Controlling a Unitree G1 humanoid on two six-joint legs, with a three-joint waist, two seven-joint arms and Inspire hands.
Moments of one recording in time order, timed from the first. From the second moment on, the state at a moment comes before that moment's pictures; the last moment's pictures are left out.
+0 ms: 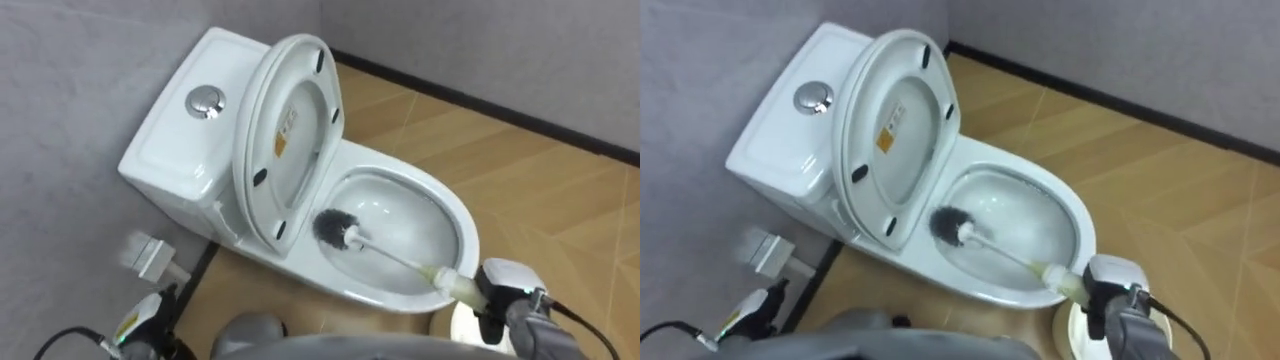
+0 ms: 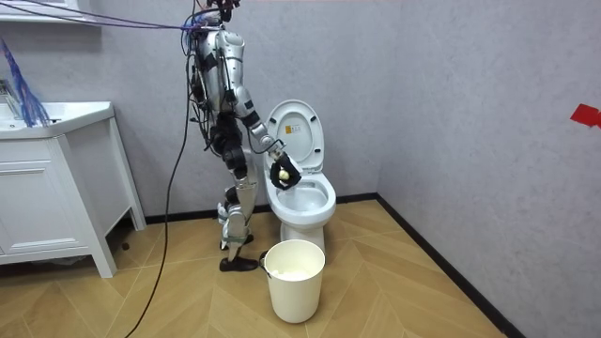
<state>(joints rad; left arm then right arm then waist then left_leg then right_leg) 0.32 0.31 -0.15 0.80 0.46 0.04 0.13 0.18 -0.37 0.30 0.81 -0.86 0.06 -0.15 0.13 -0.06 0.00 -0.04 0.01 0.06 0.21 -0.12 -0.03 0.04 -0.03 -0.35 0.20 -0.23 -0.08</state>
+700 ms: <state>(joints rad) 0.31 0.22 0.06 0.85 0.38 0.07 0.10 0.29 -0.29 0.02 0.65 -0.32 -0.02 -0.33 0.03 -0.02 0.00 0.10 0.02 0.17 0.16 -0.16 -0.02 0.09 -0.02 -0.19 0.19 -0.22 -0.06</state>
